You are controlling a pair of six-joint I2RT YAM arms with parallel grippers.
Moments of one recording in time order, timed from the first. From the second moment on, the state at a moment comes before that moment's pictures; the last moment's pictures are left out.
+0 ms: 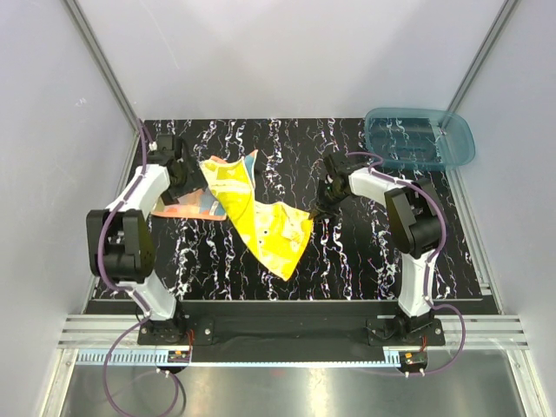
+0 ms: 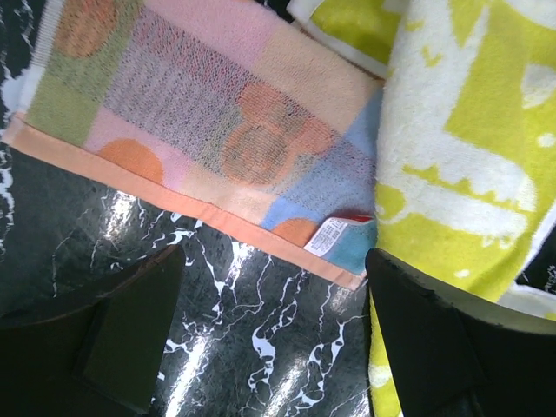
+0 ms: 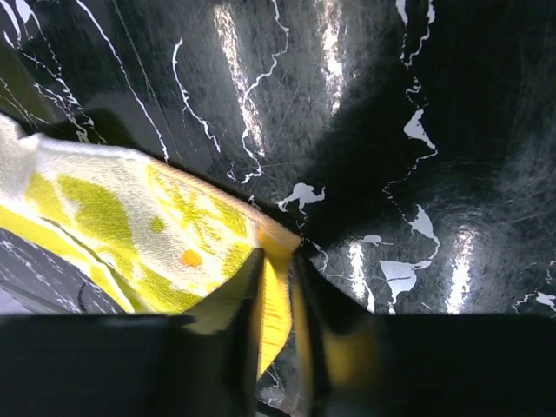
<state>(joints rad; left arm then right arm) -0.01 1.67 1.28 -0.68 -0.09 -0.48 0.40 2.02 1.35 -0.53 -0.31 0.68</state>
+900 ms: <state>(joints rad) 0.06 2.05 1.50 -0.69 -0.09 -0.51 0.27 1.79 1.62 -0.82 -0.20 0.51</state>
